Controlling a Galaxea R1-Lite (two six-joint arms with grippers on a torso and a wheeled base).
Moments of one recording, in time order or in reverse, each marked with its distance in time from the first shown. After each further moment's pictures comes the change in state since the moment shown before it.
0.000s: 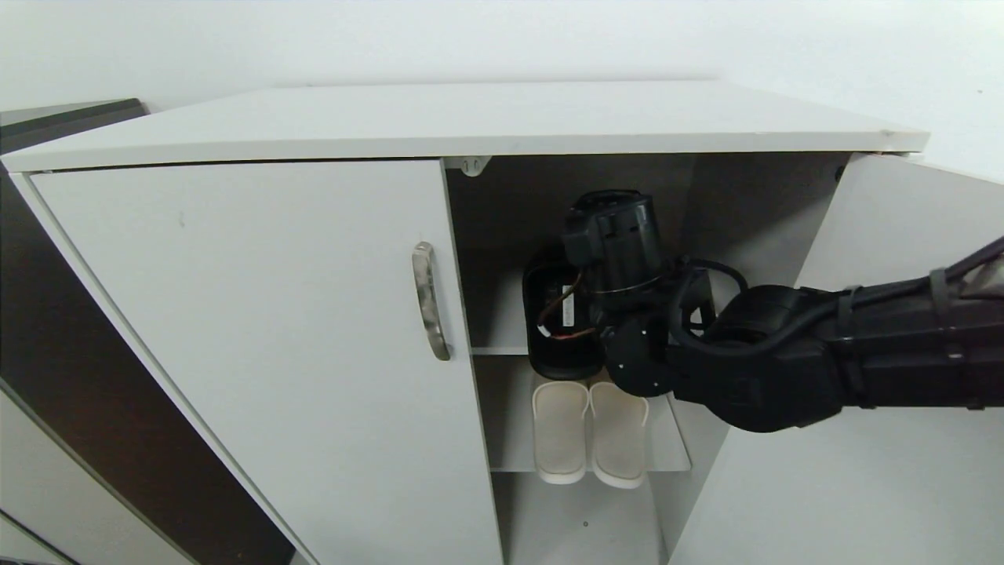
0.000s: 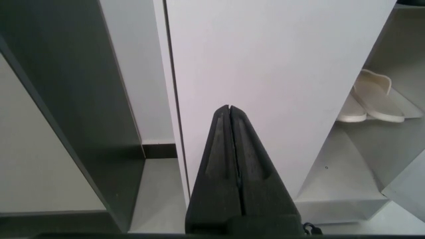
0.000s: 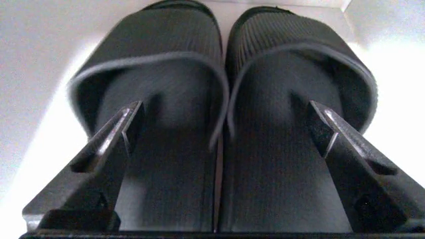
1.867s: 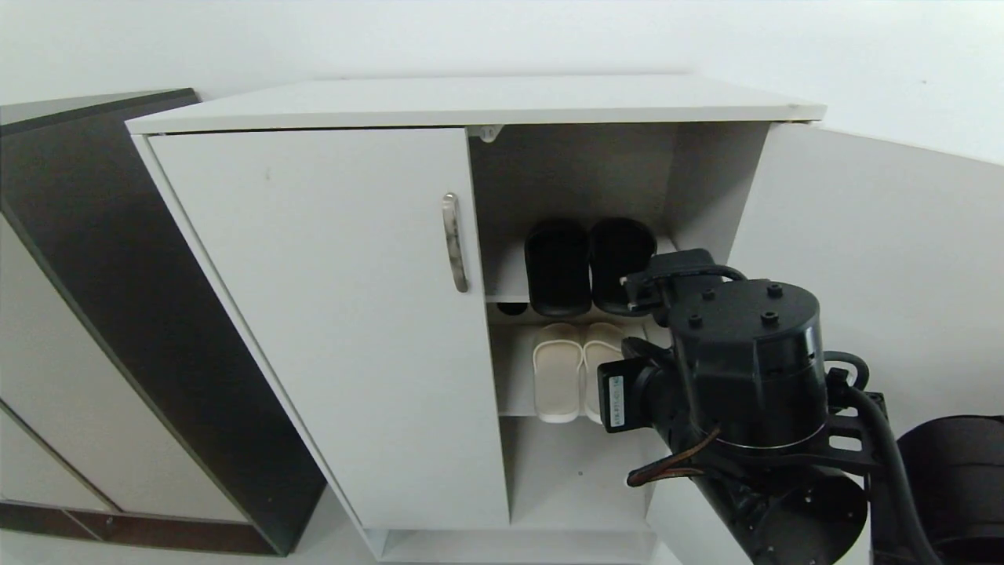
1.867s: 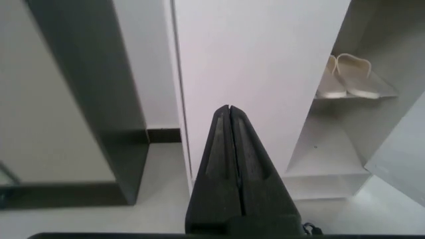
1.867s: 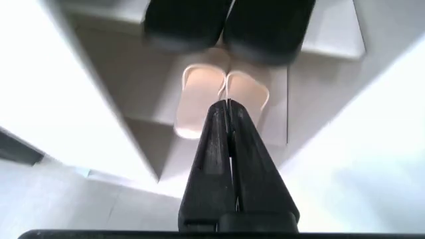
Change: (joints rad) left arm 0.000 0.000 0.000 0.000 0.000 0.000; right arm 0.156 -0.280 0.505 -0.240 0.000 -0.033
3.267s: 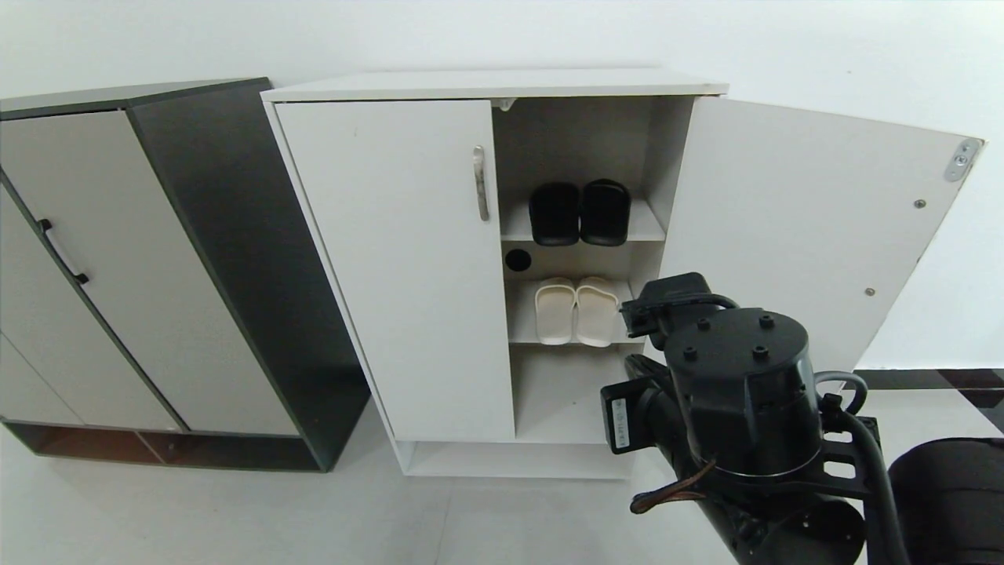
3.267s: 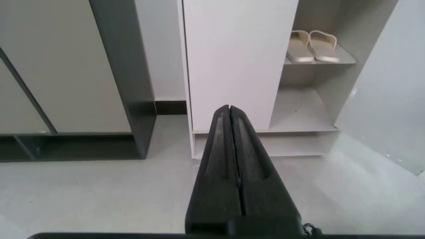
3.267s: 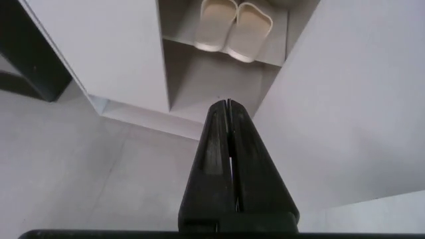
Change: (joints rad) left arm 0.000 0.000 0.000 0.000 0.001 -0.001; right arm -0.003 0.006 0.056 -0.026 0.002 -0.023
